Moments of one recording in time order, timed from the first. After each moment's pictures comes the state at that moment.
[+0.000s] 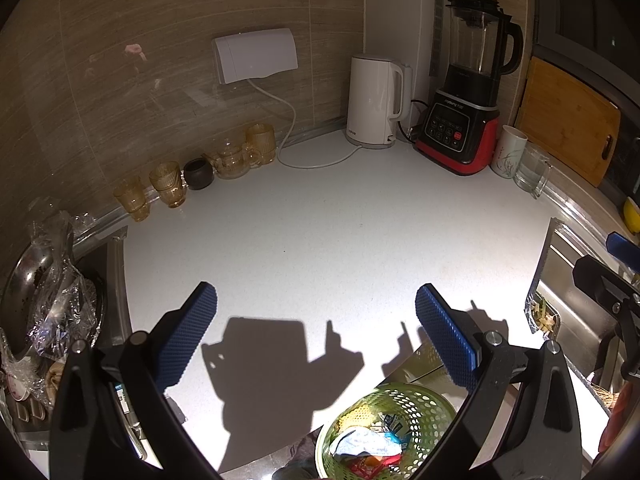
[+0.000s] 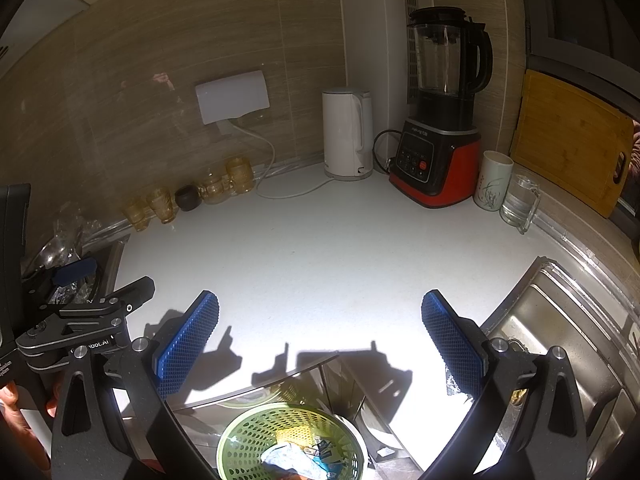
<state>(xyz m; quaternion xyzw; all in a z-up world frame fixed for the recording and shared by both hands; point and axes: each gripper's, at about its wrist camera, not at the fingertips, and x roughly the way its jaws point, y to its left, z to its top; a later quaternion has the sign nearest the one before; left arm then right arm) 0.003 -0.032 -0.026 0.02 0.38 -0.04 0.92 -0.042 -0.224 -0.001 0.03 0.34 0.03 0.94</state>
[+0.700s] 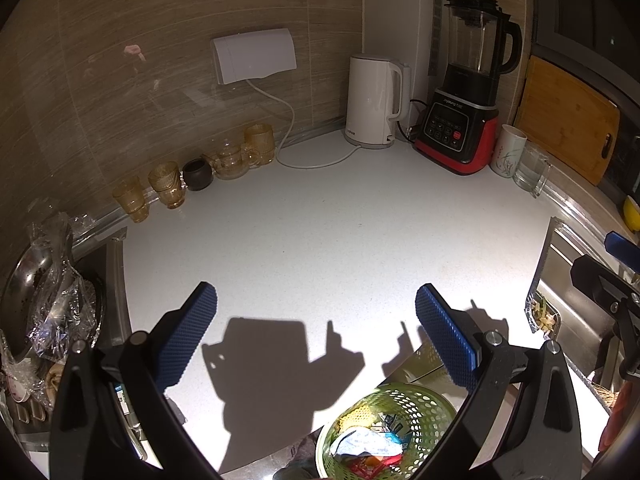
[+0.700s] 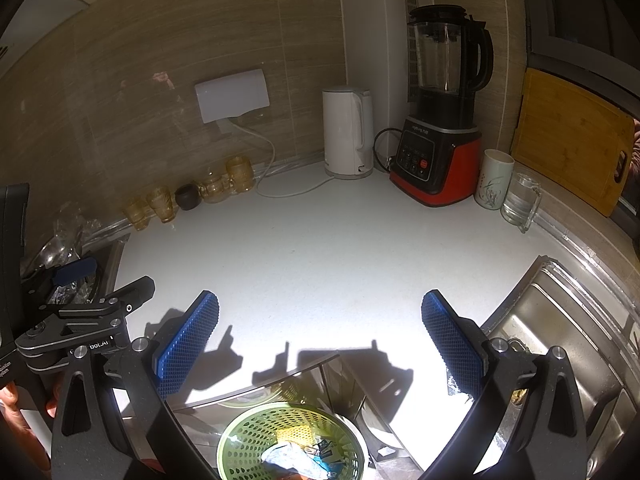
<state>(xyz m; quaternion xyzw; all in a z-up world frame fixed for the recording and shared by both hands) 0.003 -0.033 -0.026 0.02 0.38 -0.04 0.92 -0.041 -0.223 -0.003 0.03 0.34 0.03 0.94</state>
